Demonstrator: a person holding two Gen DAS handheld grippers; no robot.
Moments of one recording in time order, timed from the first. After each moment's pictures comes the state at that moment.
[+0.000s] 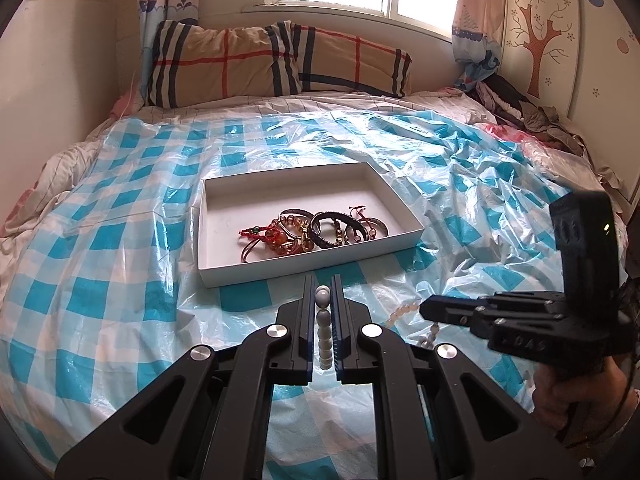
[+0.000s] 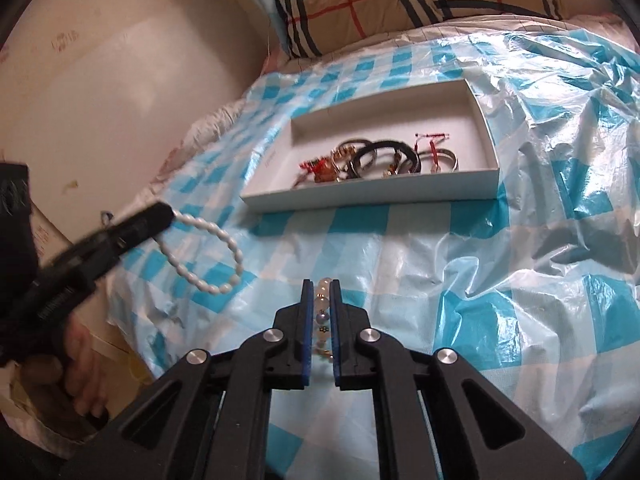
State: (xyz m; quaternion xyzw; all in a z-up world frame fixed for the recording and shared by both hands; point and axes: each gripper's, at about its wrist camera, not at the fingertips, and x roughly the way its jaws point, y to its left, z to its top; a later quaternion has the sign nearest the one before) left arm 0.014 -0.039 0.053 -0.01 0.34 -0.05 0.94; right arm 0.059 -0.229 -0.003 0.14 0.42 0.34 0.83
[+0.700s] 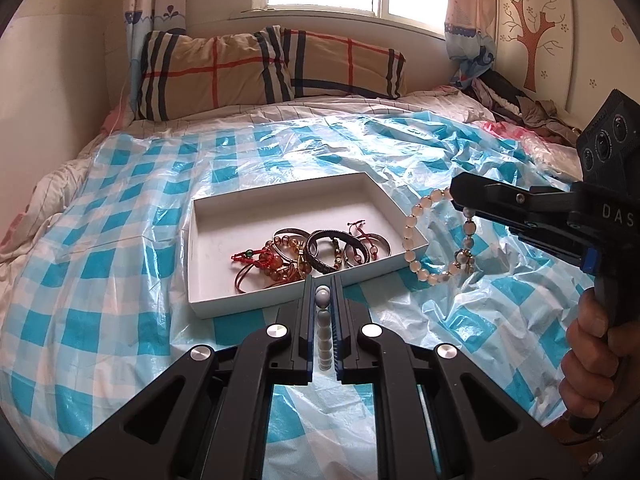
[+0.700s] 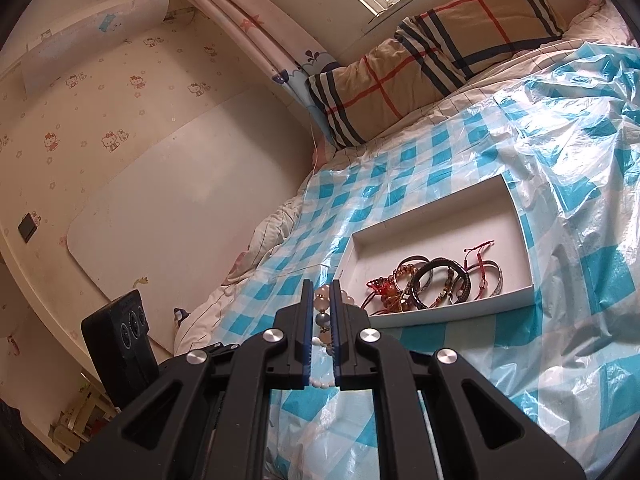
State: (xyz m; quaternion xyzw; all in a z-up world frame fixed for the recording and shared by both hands) left arm 0.047 -0.048 0.056 0.01 0.33 -0.06 0.94; right arm 0.093 -0.241 0.058 0.25 0.31 0.39 0.83
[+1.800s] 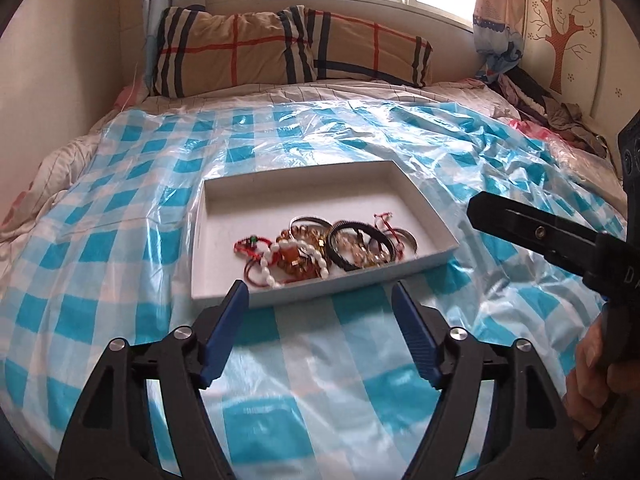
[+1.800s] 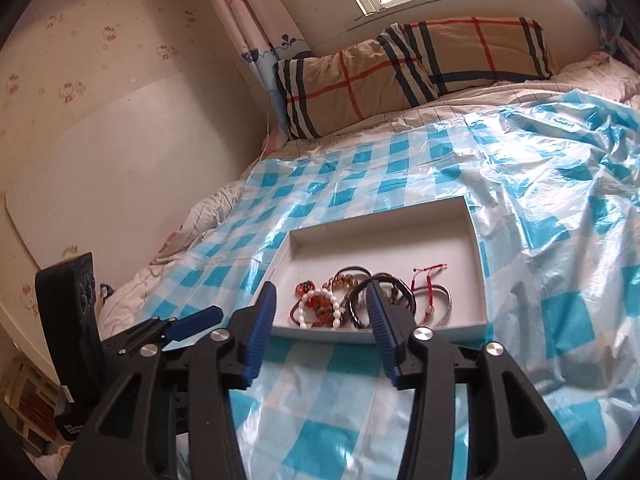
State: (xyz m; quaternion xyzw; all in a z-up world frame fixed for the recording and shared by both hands) left arm 0.066 -0.042 0.038 -0.01 0.36 -0.02 0.93; right arm 0.080 -0.221 0.052 0.11 0.32 0.30 0.89
